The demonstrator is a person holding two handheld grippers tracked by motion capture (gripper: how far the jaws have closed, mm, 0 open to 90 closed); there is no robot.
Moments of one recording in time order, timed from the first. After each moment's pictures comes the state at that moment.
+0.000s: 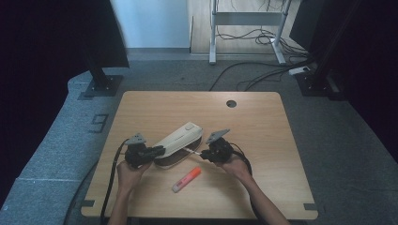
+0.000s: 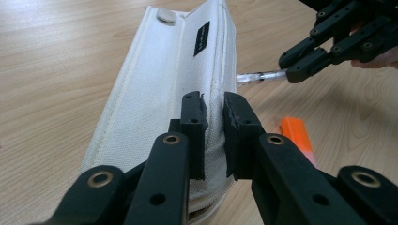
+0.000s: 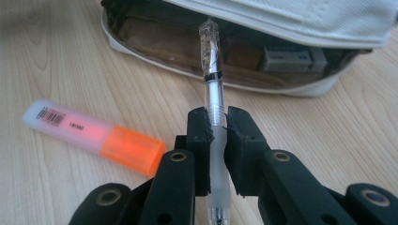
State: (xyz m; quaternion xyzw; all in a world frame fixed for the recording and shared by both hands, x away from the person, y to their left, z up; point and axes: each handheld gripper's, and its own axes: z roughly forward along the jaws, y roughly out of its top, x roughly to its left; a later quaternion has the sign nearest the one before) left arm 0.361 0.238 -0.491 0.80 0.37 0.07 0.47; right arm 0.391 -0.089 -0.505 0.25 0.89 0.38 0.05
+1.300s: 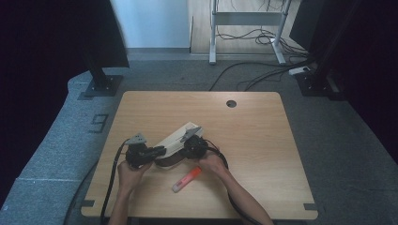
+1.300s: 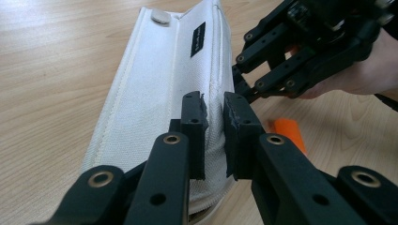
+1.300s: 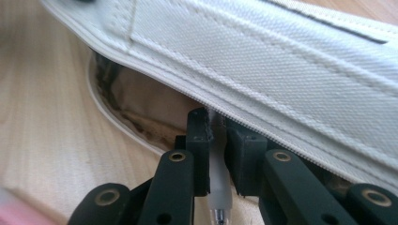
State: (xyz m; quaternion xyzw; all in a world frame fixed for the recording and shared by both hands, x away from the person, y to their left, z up) left arm 0.361 0.237 -0.492 0.80 0.37 0.06 0.47; right arm 0.415 -0.007 -0.520 0.20 0.91 0.36 0.07
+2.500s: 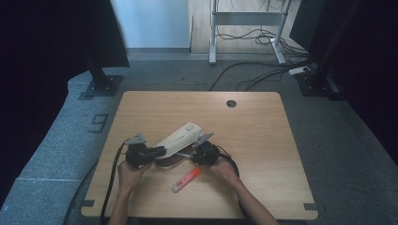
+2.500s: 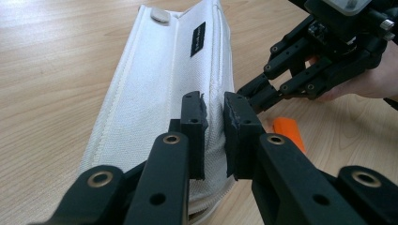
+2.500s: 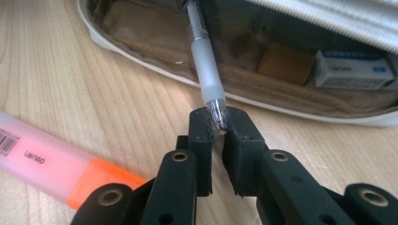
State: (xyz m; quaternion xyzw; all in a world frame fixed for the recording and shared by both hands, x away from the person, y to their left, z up) left arm 0.362 0.237 -0.493 0.80 0.37 0.06 0.47; right arm 0.398 -0.047 -0.535 0.23 0.91 0.35 0.05
